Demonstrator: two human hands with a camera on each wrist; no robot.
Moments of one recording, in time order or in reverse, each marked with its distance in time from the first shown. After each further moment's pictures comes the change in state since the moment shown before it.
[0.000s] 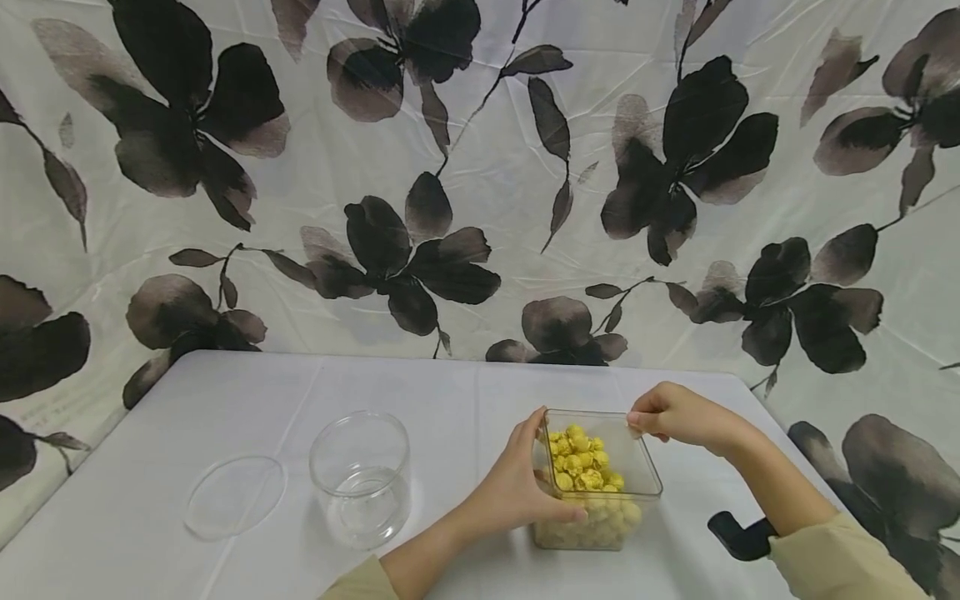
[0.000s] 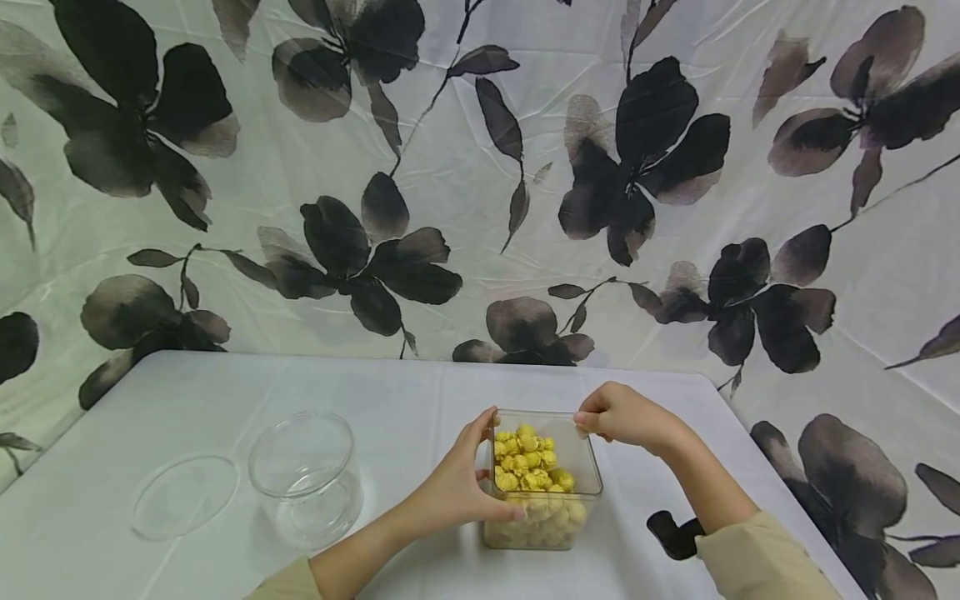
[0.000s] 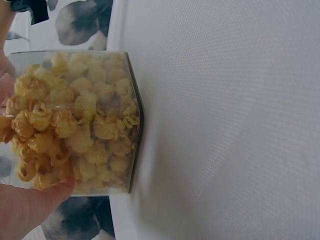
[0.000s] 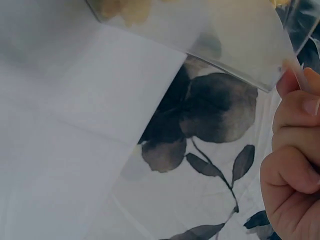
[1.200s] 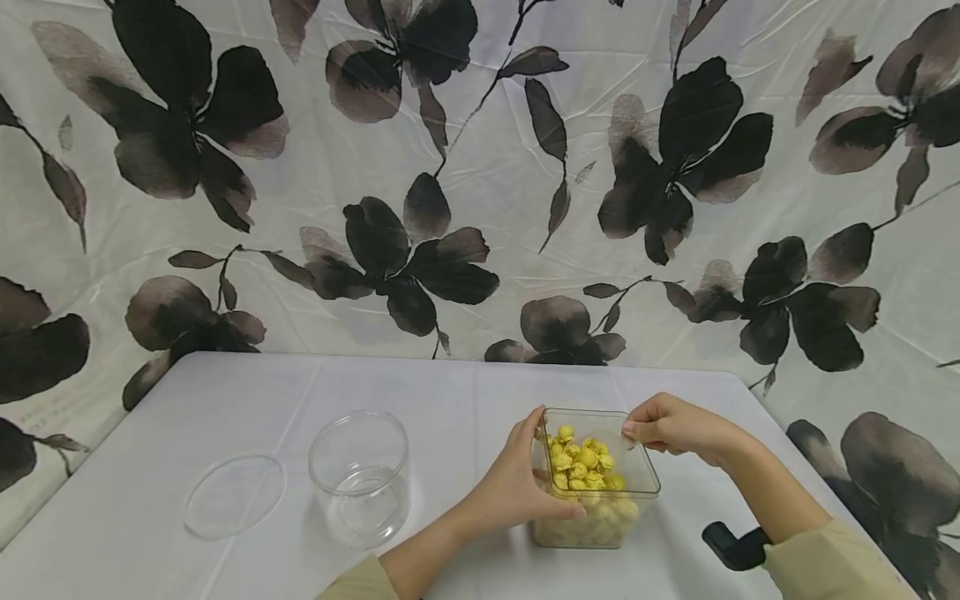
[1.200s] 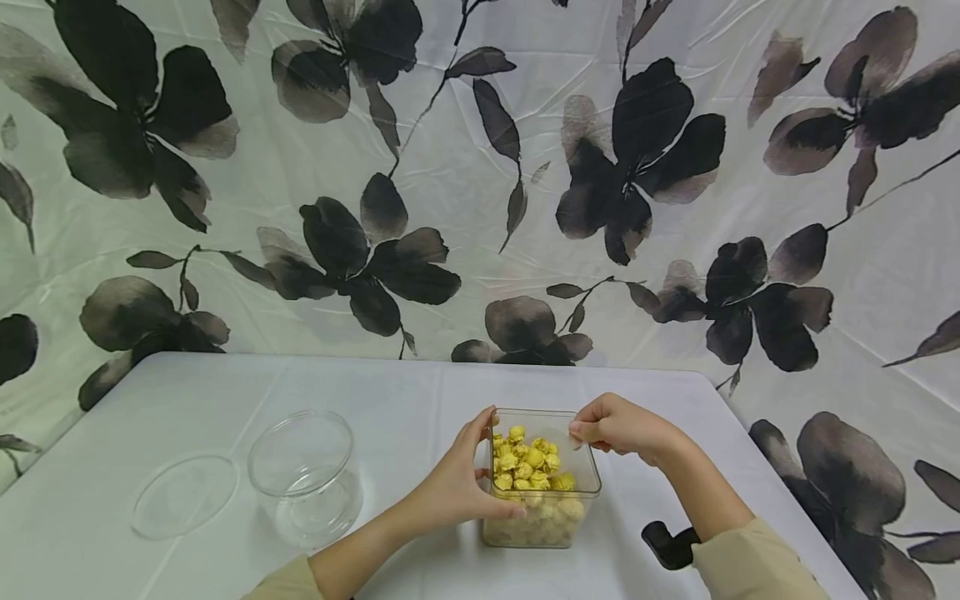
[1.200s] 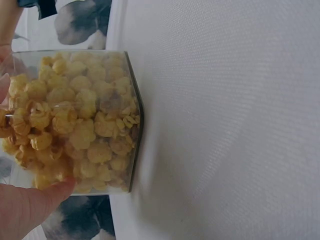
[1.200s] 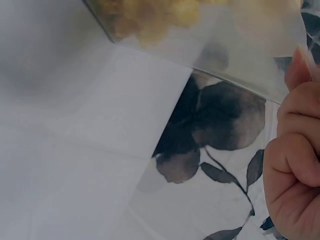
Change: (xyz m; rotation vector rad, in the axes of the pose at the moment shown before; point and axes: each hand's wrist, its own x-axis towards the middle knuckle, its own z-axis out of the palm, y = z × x) left_hand 0.001 -0.001 0.001 -0.002 0.003 0.004; right_hand -0.005 0.013 0.008 0.234 -0.090 0.023
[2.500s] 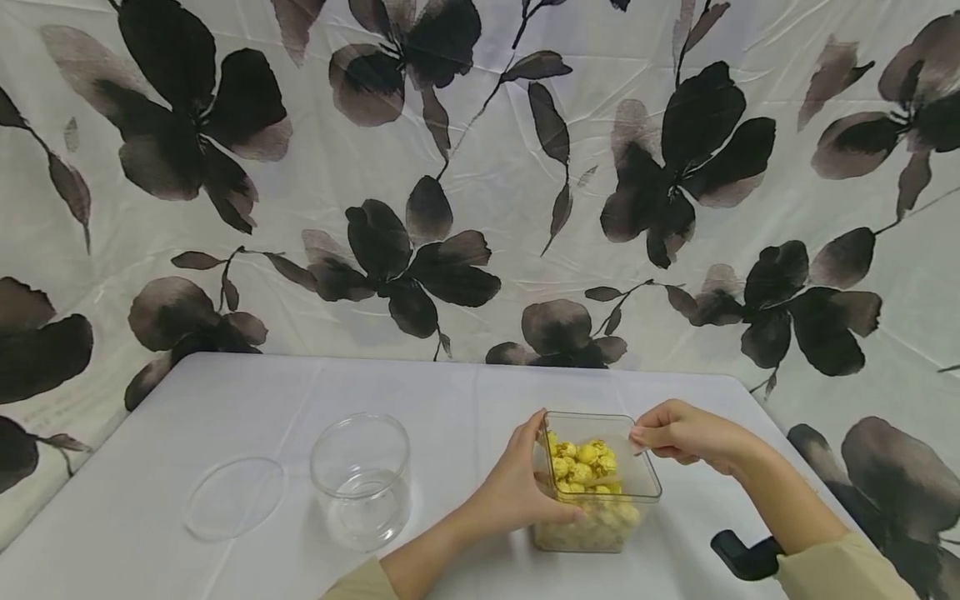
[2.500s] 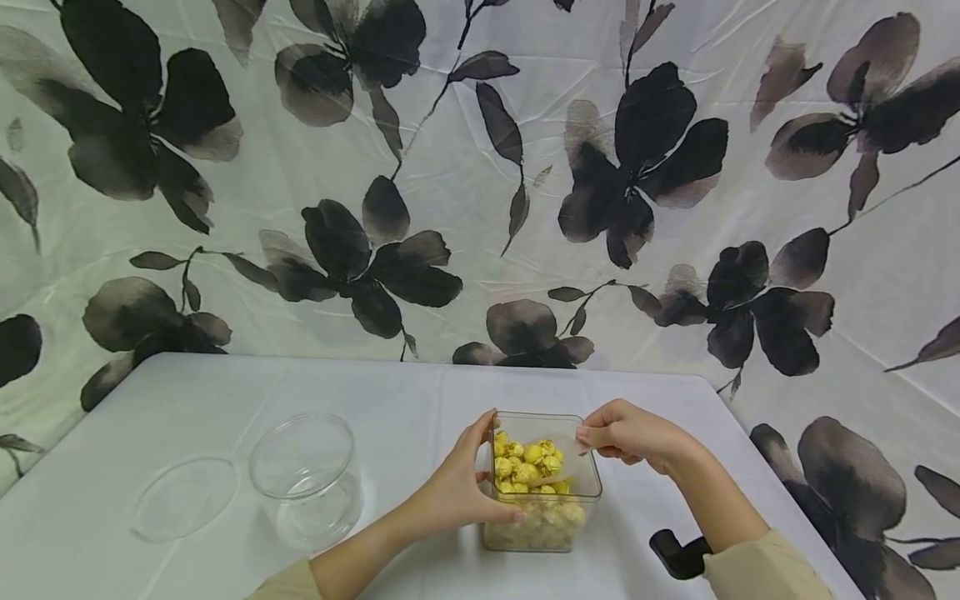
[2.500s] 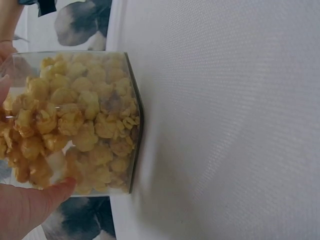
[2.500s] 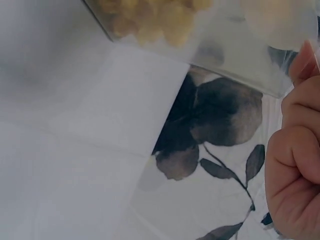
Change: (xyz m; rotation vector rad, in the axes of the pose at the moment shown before) left_hand -0.001 0.000 -0.001 0.011 0.006 0.006; right_hand -0.006 -0.001 0.000 0.101 -0.051 -0.014
